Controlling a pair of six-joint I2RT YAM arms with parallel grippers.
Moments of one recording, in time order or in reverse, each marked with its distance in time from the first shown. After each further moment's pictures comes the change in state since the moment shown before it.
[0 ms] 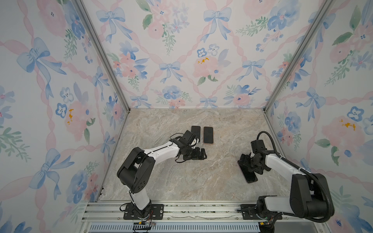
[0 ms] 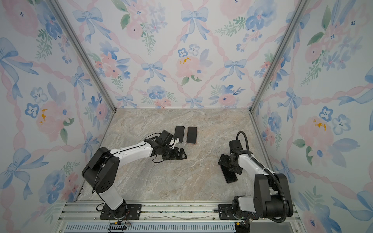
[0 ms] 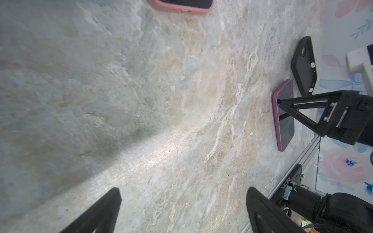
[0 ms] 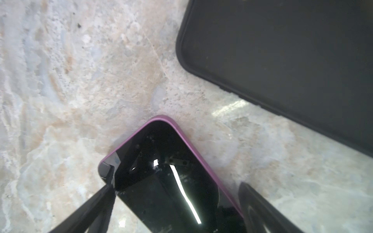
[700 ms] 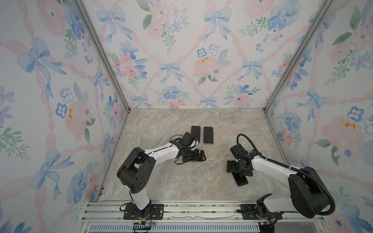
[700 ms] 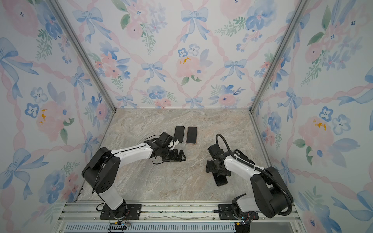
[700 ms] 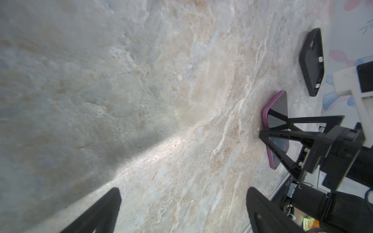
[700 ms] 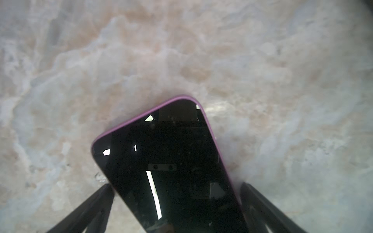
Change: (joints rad) left arm 0.004 -0.003 -0.043 0.017 0.011 0.001; right arm 0.447 0.056 0.030 -0.072 0.141 0.150
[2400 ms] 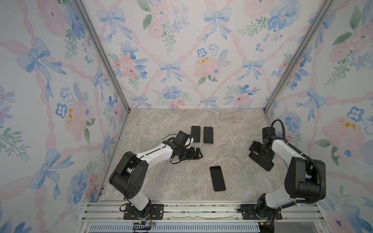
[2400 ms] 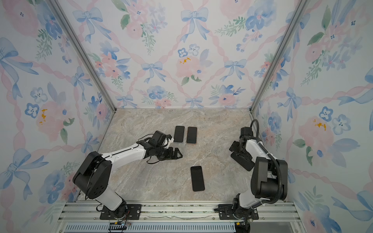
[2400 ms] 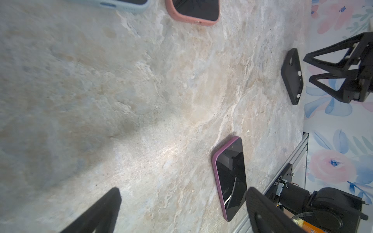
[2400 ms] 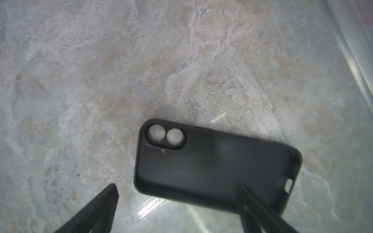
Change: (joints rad) left arm 0.064 -0.092 -0.054 0.016 0.033 0.004; right arm -0.687 0.188 0.277 0.044 -0.033 -0.174
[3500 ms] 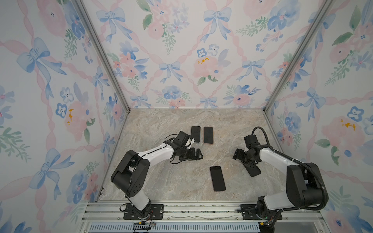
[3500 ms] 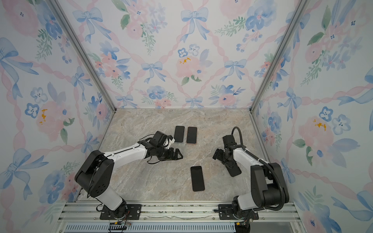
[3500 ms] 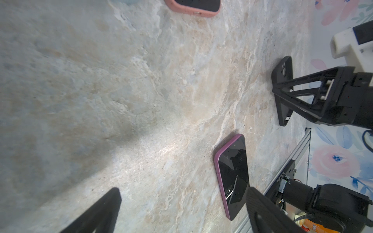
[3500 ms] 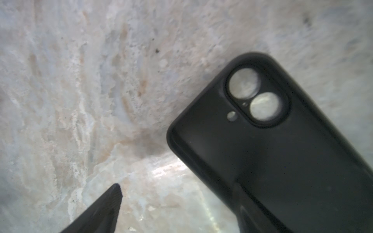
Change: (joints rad) left arm -0.002 0.022 0.004 0.000 0.013 0.023; right arm 0.377 -0.117 -0.192 0.071 -0.171 0.189
